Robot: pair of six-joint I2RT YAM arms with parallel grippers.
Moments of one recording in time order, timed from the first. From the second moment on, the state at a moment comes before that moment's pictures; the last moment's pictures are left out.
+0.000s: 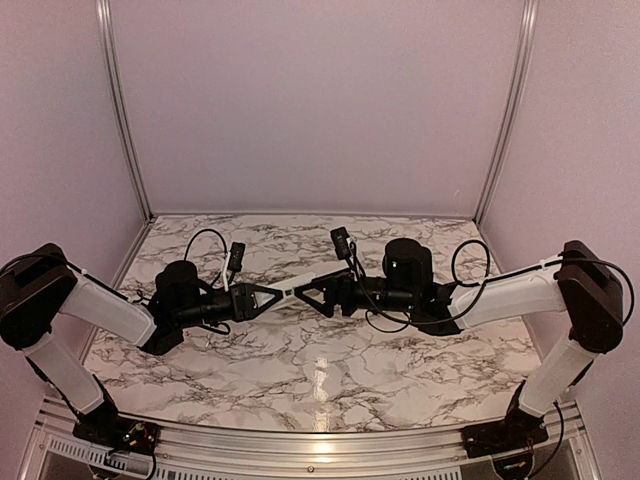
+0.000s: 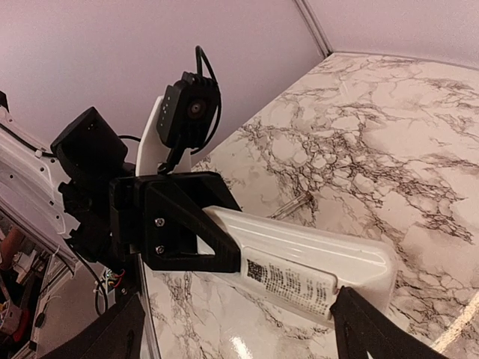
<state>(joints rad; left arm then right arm) -0.73 1.60 0.49 1.01 0.45 -0.75 0.89 1.63 0.82 0.62 -0.40 0.52</state>
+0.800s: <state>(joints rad) -0.73 1.60 0.50 0.91 0.37 -0.73 0.93 1.63 0.82 0.70 -0.53 0.53</state>
